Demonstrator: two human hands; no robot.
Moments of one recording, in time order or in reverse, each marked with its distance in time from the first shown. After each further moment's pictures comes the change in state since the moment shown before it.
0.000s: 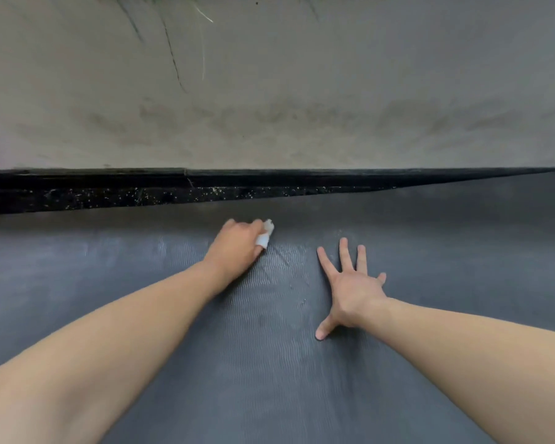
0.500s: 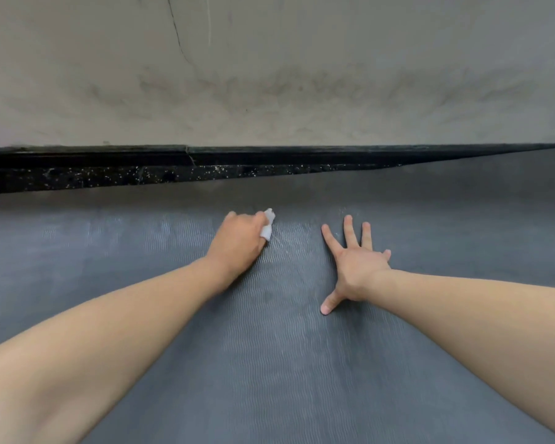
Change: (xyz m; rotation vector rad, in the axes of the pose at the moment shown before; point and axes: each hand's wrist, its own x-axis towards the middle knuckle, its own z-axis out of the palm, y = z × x) left_hand -0.031 0.013 -0.002 -0.062 0.082 -0.044; right_hand 0.000 -0.001 0.001 0.002 0.000 0.009
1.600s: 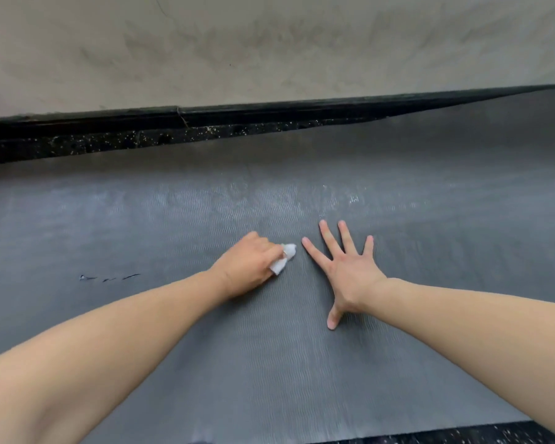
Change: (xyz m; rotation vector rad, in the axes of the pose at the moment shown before) left_hand -0.112 0.055 0.016 -0.012 -0.156 0.499; right_hand -0.070 0.017 0.088 -0.221 0.020 -0.230
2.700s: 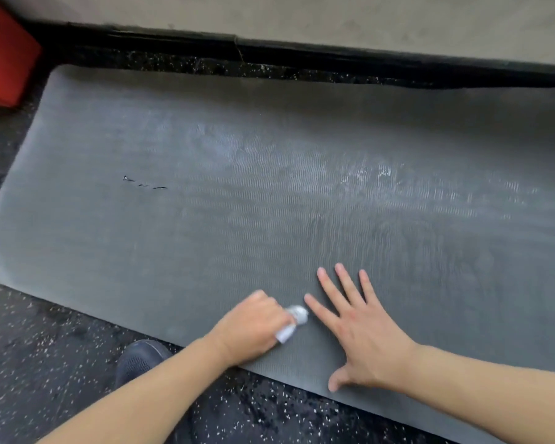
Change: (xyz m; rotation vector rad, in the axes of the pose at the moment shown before) left_hand -0.076 0.208 0.045 -0.136 -0.106 -0.370; right_hand -0.077 0.047 0.115 -0.197 0.165 -0.631
